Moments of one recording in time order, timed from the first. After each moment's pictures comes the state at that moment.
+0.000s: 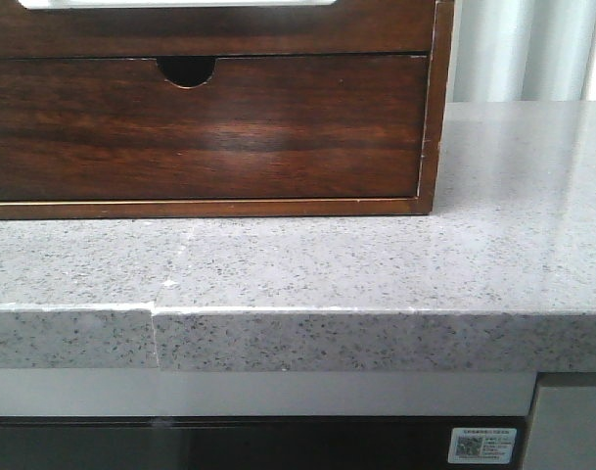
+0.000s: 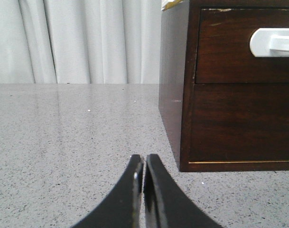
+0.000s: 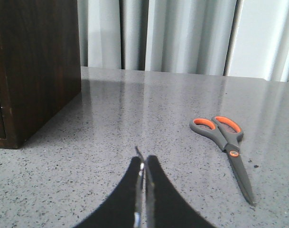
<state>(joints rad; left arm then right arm) -0.08 0.00 0.00 -0.01 0.04 0.01 -0.03 -0.01 0.01 0.12 0.06 -0.18</state>
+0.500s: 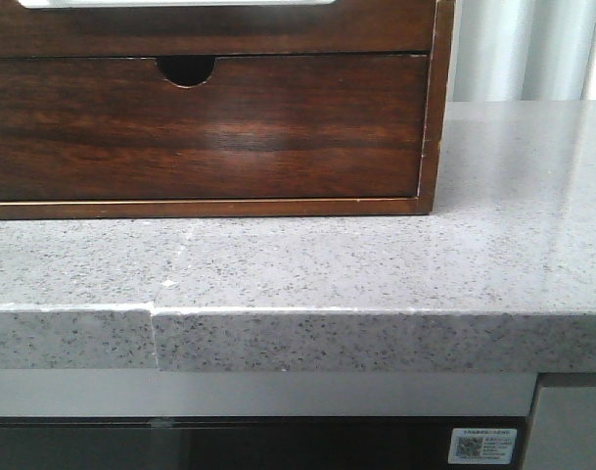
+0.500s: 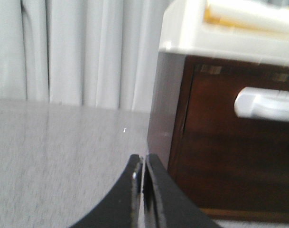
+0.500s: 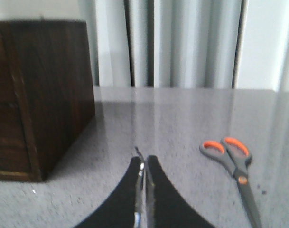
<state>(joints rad) -0.08 0.00 -0.18 -0.13 0.10 0.01 -0.03 0.00 -0.18 0.19 0.21 -0.18</state>
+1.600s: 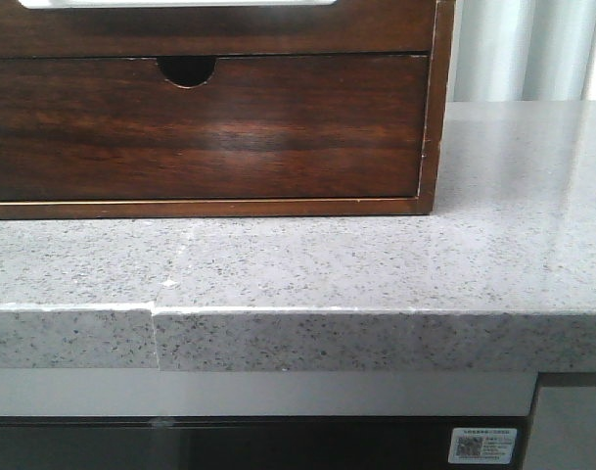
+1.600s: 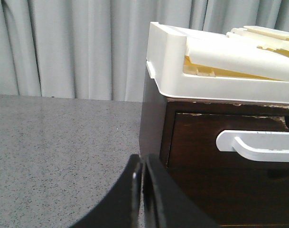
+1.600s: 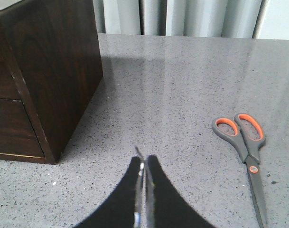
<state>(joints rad) -0.08 0.30 -0.55 -0.11 0.36 0.02 -0.03 0.44 -0.55 0.19 0.46 -0.18</state>
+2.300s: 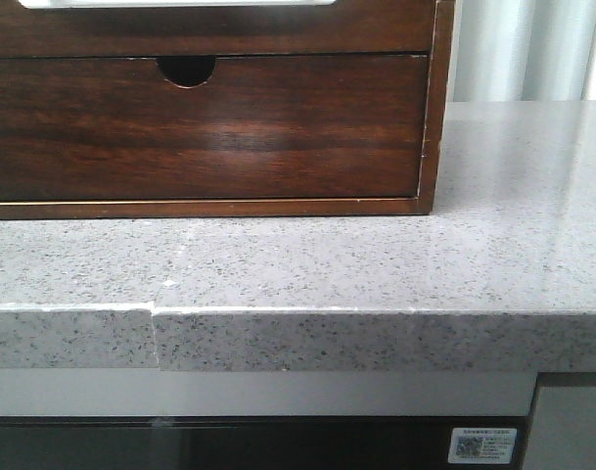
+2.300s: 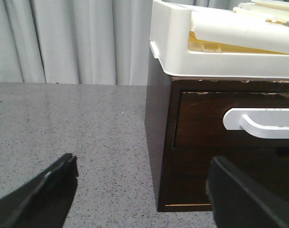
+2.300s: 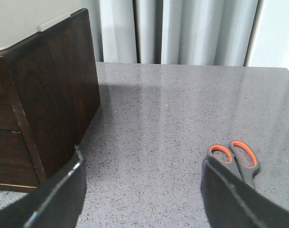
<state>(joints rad) -0.08 0.30 -0.55 -0.08 0.43 0.02 -0.03 0.44 -0.55 0.19 0.36 -0.18</state>
